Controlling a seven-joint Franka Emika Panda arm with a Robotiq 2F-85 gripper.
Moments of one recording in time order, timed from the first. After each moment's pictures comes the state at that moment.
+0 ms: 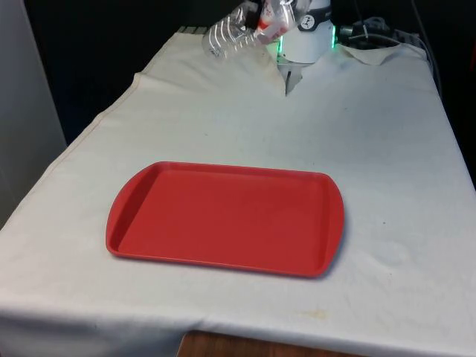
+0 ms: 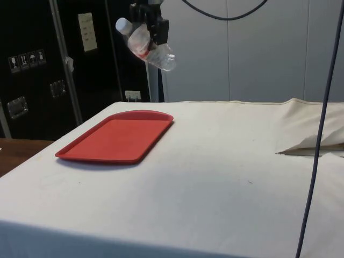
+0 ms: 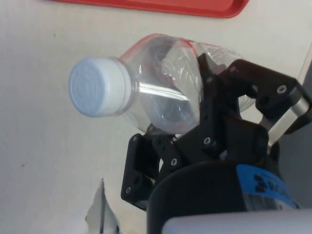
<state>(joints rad) 0.16 -0.08 -0.18 -2.23 -0.40 2.38 -0.73</state>
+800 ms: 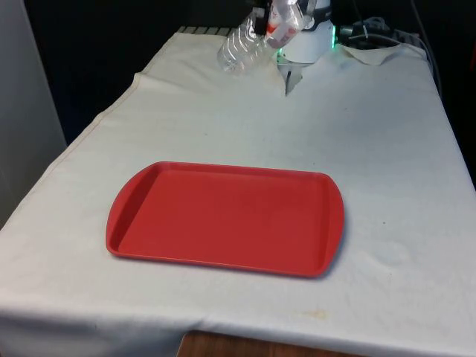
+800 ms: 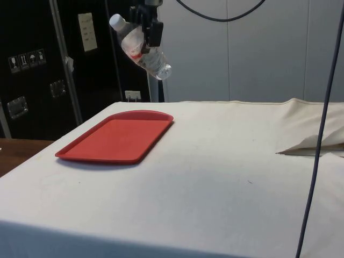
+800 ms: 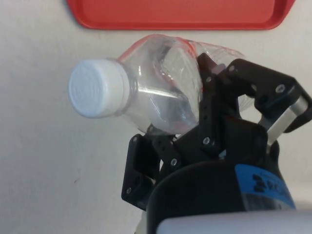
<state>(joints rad) 0.16 -0.08 -0.20 -2.26 -0.22 2.49 -0.74</state>
